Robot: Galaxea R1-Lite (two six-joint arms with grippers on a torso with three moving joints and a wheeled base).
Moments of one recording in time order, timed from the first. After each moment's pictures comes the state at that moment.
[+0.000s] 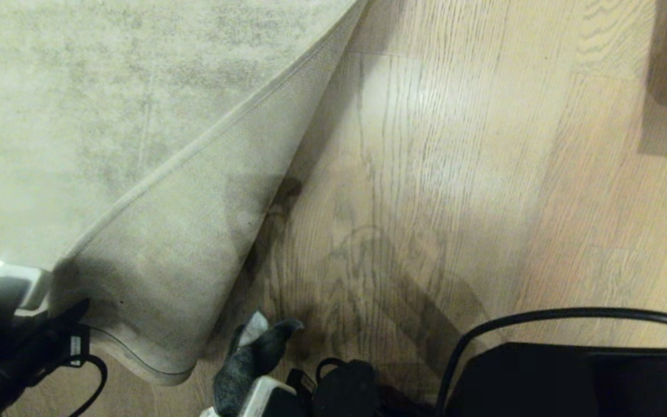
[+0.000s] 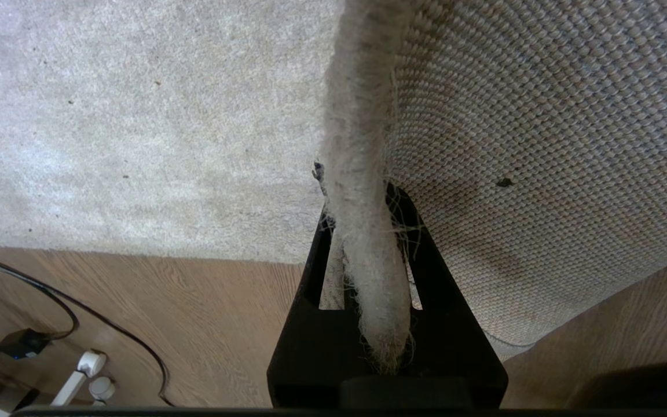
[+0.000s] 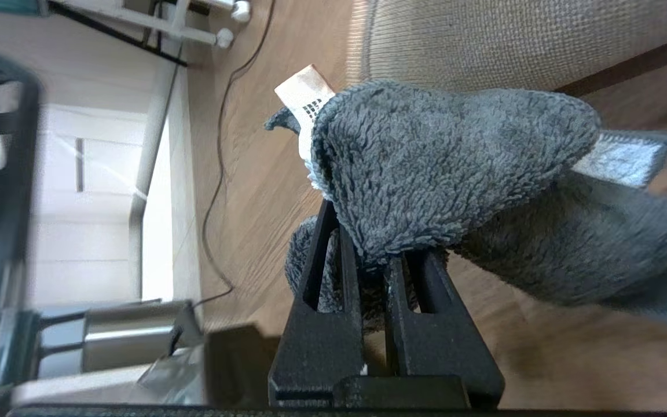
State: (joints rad) left arm 0.26 1.55 0.00 -1.24 -0.04 0.30; right arm 1.16 2.39 -0.88 -1.31 0.09 -0.24
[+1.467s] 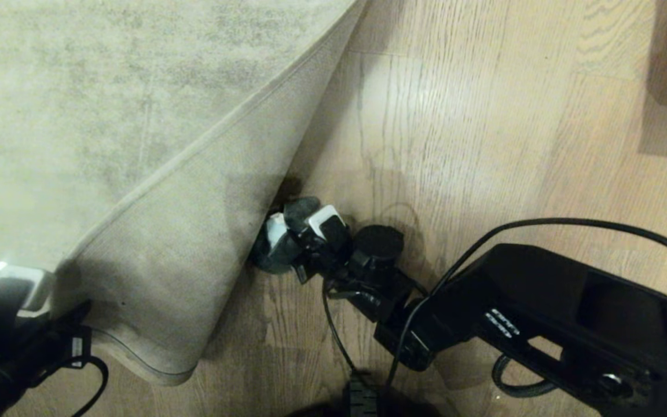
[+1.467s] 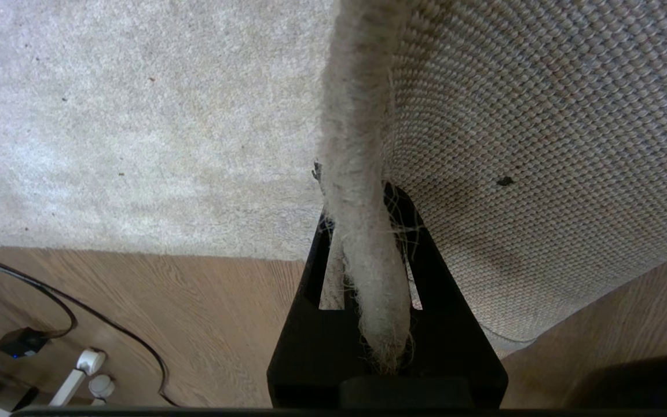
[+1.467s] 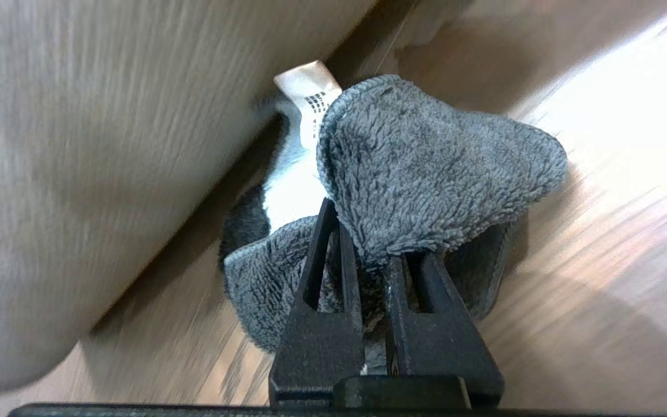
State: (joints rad) left arm 0.25 1.55 0.00 -1.23 -0.04 0.30; right arm 0.83 2.44 -1.36 -1.26 -0.02 -0.24
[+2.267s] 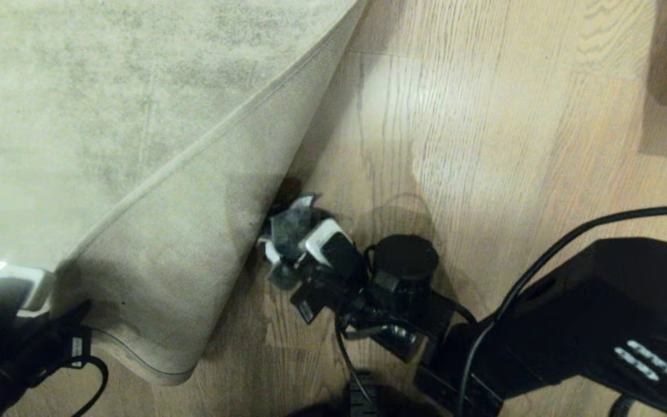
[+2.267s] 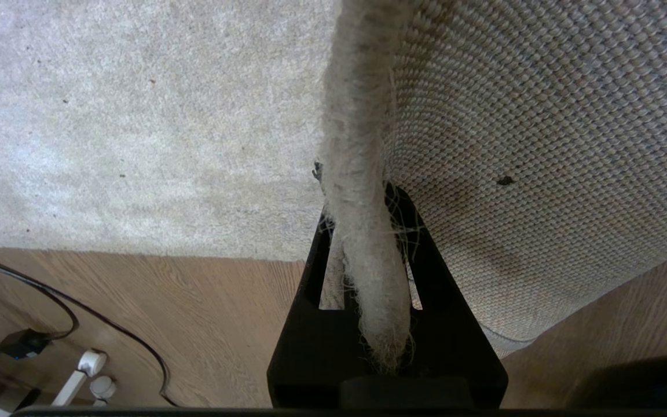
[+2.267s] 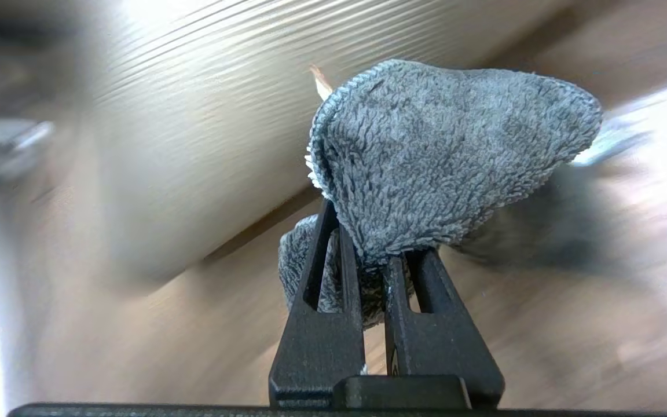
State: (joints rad) left arm 0.25 1.55 0.00 -1.23 -0.04 0.30; right arm 0.95 2.17 -0.99 -1.23 -0.02 -0.29
